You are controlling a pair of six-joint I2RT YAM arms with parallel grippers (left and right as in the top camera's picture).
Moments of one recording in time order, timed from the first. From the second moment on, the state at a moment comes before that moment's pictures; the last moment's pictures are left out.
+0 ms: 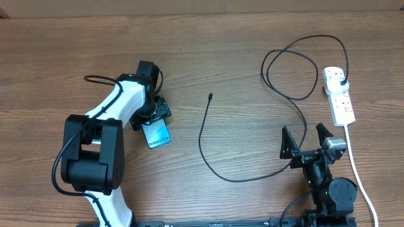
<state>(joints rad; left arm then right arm) -0.17 1.97 1.27 -0.87 -0.02 -0.62 0.00 0.01 0.02 -0.02 -0.15 0.17</state>
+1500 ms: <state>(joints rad) -0.17 2.00 1.51 -1.10 0.39 -0.60 0.00 0.01 0.02 -0.02 -0.15 0.17</state>
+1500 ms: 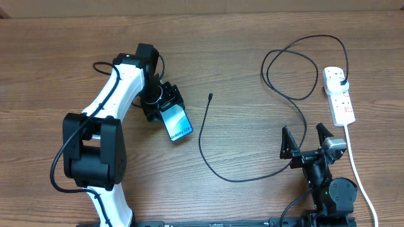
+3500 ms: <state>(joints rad) -0.17 2.00 1.51 -1.08 0.72 -1.32 0.00 0.01 0.02 -0.02 -0.15 0.17</state>
